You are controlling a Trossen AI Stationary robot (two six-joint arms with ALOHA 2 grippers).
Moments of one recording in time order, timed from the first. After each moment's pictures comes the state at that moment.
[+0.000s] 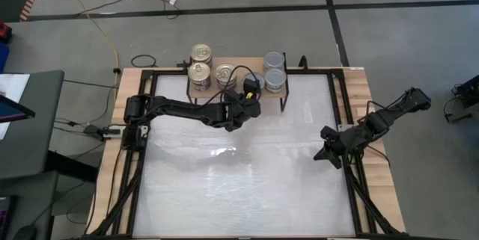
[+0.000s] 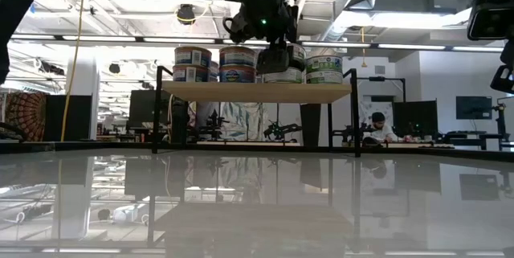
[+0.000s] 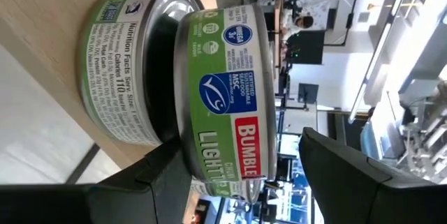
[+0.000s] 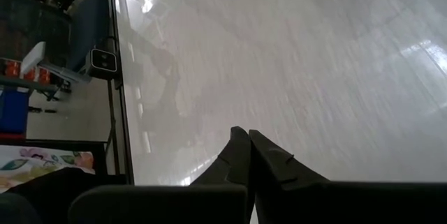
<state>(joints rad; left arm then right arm) 0.05 1.97 1.54 0.06 -1.04 -1.95 0.51 0.37 0.36 -0.68 0.08 1.02</state>
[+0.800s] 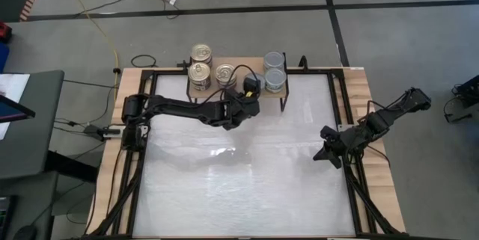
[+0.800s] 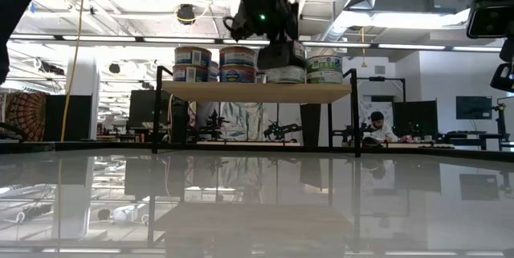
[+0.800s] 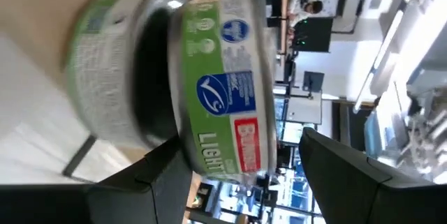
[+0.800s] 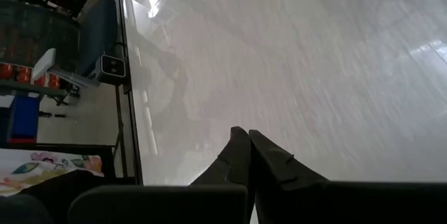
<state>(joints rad) 0.05 1.94 1.54 0.04 -0.98 -1.98 0.51 0.37 0.36 -0.66 0.08 1.04</state>
